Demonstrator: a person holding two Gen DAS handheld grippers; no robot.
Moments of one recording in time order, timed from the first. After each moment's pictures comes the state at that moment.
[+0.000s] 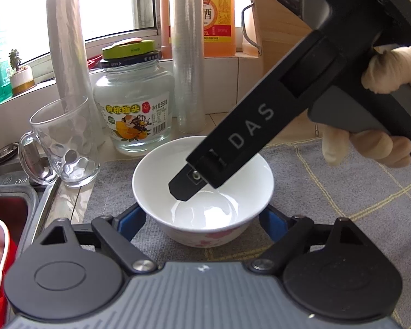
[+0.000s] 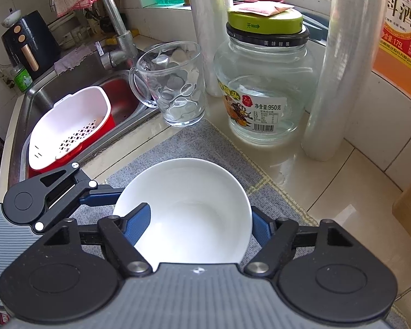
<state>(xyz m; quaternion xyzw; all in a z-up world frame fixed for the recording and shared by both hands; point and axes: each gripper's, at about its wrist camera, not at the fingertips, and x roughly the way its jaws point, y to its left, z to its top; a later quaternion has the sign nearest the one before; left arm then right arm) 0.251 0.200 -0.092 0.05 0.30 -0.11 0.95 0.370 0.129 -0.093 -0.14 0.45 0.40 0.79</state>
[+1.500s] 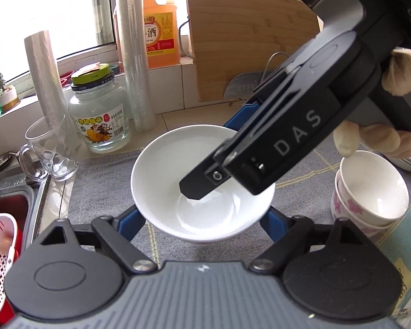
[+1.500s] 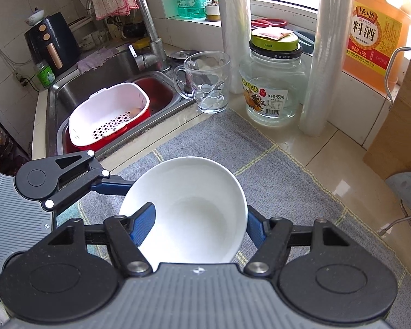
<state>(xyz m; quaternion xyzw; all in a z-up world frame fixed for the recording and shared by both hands) 0.166 0.158 -0.037 0.07 0.32 -0.16 0.93 0.262 0.072 -0.036 -0.15 0.43 0.40 0.80</state>
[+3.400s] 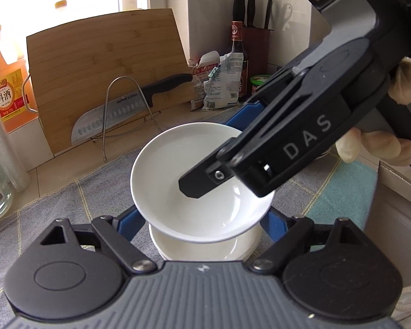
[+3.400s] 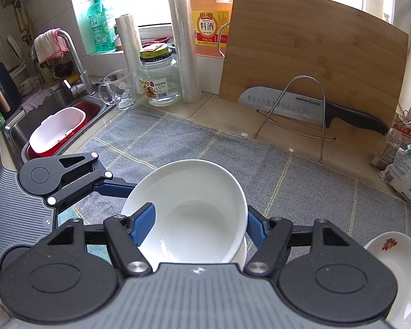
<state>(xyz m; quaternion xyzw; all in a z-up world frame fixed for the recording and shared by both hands) 0.124 0.008 -0.022 0.14 0.29 -0.35 0.88 0.153 -0.113 -0.003 -0.07 0.41 0.24 0.88</state>
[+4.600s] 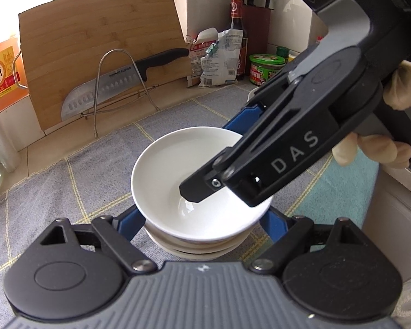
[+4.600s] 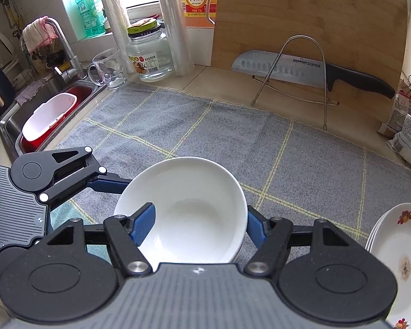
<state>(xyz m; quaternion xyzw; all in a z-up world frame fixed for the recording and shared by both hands) 0.129 -0.003 -0.041 0.14 0.33 -0.34 0.87 0.164 -0.119 -0.038 -0.06 0.45 0.23 0.86</state>
